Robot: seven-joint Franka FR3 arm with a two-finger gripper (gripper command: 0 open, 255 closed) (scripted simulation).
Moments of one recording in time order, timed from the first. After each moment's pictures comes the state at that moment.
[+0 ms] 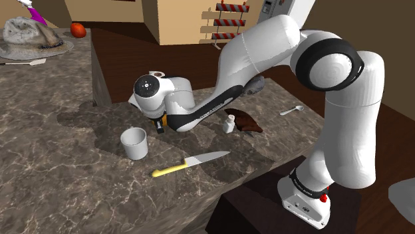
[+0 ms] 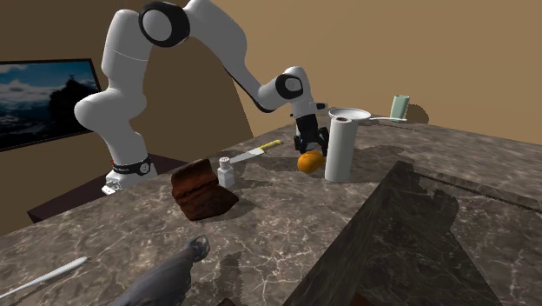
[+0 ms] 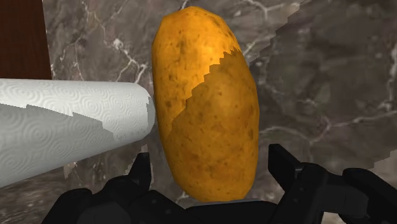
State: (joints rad) arm 0.36 0.50 0.18 -1.82 -0.82 2.34 -0.08
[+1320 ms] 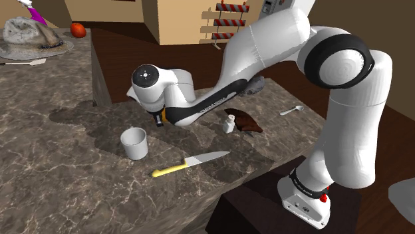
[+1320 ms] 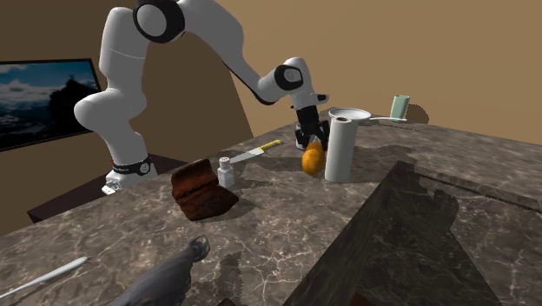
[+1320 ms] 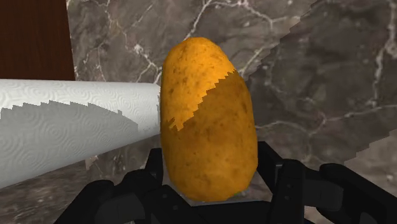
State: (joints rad) arm 0.35 0.45 0.20 -1.81 -0.78 2.30 -0.13
